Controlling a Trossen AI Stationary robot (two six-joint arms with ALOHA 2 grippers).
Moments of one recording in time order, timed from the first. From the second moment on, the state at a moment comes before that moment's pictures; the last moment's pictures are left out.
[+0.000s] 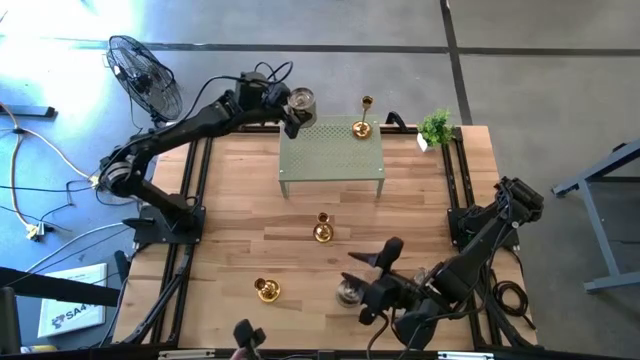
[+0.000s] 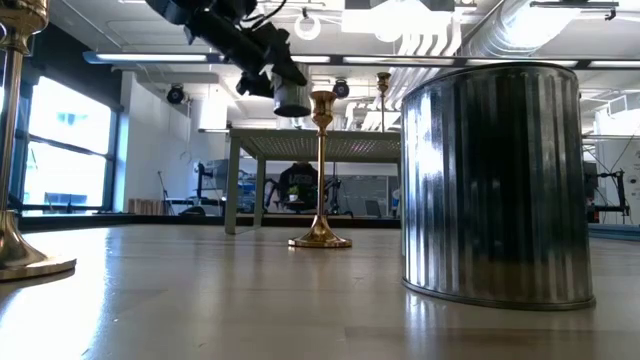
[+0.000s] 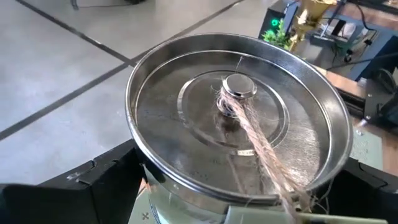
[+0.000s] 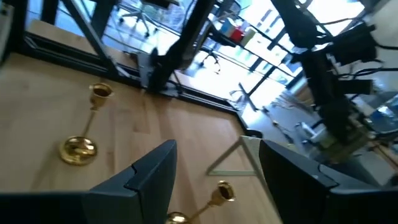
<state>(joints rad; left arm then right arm) 0.66 1.45 1.27 -0.18 0.12 -0.06 0.77 1.71 1.54 -0.49 1.19 0.09</state>
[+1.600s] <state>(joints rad) 0.76 1.46 0.97 0.09 0.28 -0.10 0.75 1.71 1.54 -0.64 1.23 0.20</state>
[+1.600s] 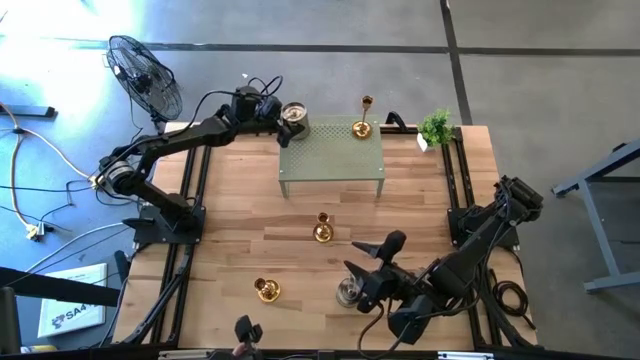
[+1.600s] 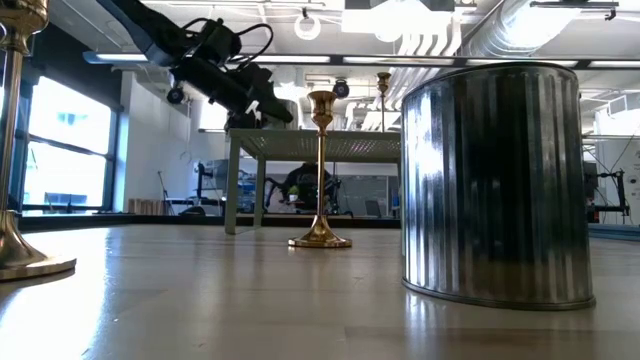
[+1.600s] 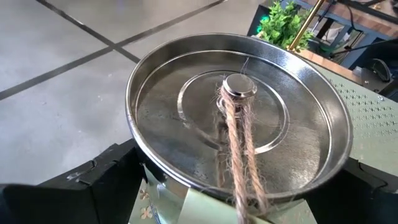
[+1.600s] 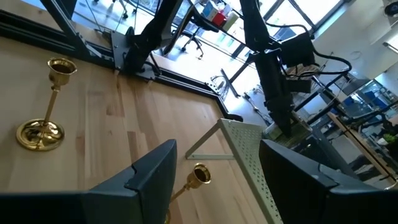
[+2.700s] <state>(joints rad) 0.76 1.46 0.97 0.08 0.43 -0.08 0.75 1.71 1.54 -0.64 1.20 0.21</state>
